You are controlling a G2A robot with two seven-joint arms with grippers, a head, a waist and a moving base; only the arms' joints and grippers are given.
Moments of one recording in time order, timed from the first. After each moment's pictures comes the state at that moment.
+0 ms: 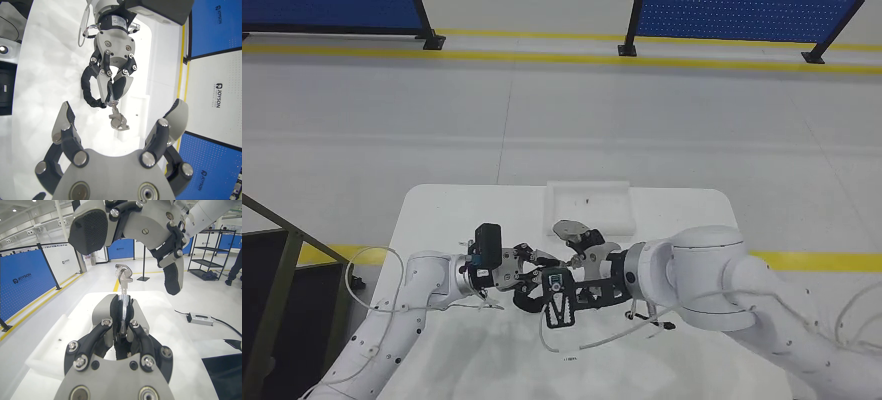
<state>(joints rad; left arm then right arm) 0.91 -1.10 -0.91 -1.37 1.38 -1.01 0.57 -0.67 -0.88 0.85 -2.20 -0.84 -0.72 1.10</state>
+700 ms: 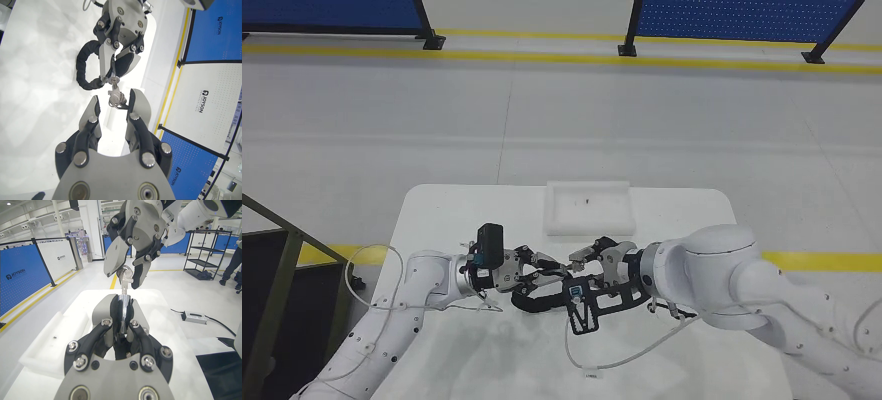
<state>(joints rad) 0.88 -1.07 -0.85 -1.37 1.31 -1.01 0.54 -0.65 -0.76 0.81 -2.21 -0.92 -0.82 1.00</state>
